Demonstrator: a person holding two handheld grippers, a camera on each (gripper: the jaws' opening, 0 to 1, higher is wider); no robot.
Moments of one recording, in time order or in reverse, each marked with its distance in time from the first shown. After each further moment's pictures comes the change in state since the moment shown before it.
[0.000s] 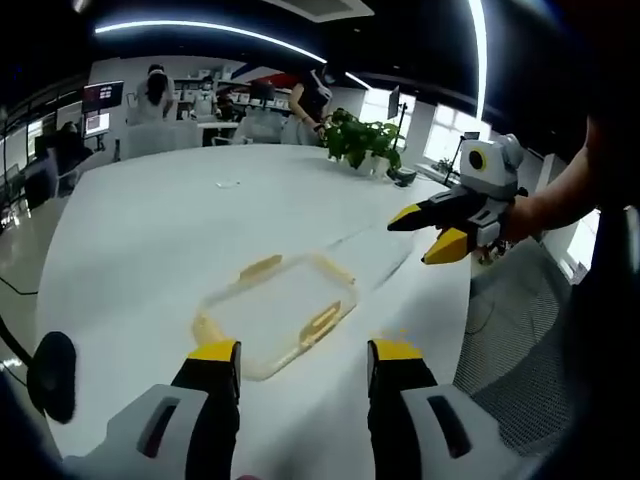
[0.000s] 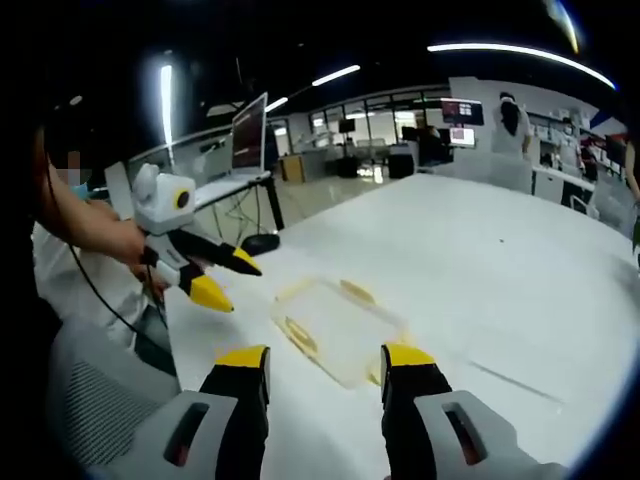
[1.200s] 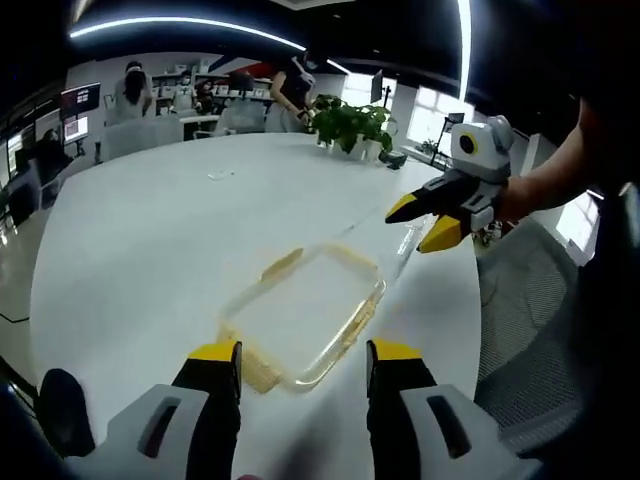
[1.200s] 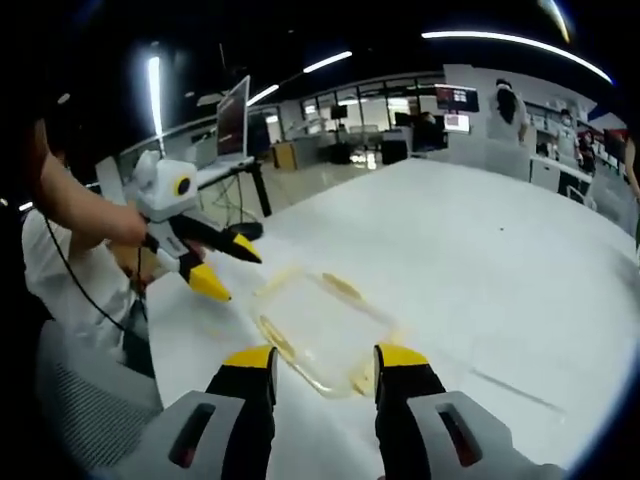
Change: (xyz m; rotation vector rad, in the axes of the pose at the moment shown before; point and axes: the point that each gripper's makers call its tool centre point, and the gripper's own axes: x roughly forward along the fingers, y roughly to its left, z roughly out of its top) left arm 0.020 0.037 -0.005 0.066 0.062 -0.066; right arm 0.031 -0.018 -0.008 0.008 0.067 -0.020
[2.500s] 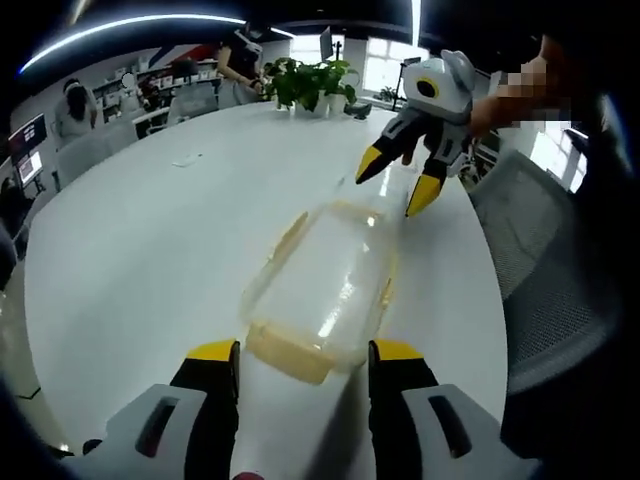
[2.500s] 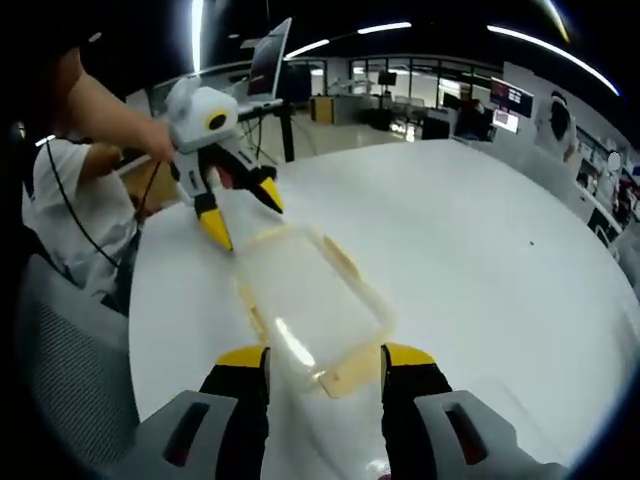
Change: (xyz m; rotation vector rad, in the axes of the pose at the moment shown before) left arm 0.018 0.028 -0.017 0.239 0.174 -0.113; right arm 0.028 -0.019 -0.020 -0.208 0.209 0.093
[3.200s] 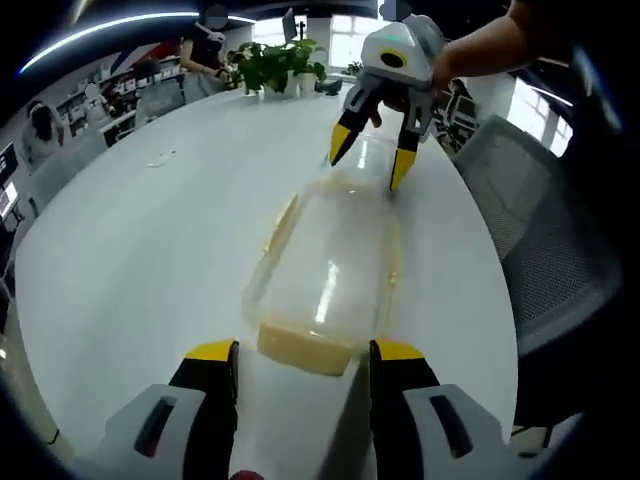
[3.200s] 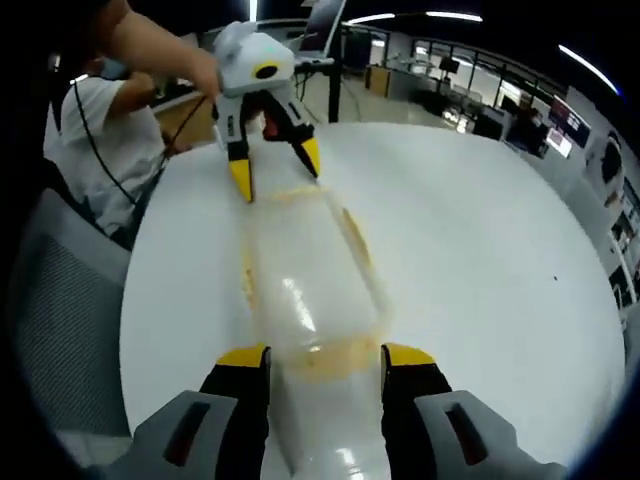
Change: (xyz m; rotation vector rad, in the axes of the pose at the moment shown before) left arm 0.005 0.010 -0.004 0.130 0.091 -0.076; right arm 0.006 -0.014 -0.017 -0.254 0.199 0.122
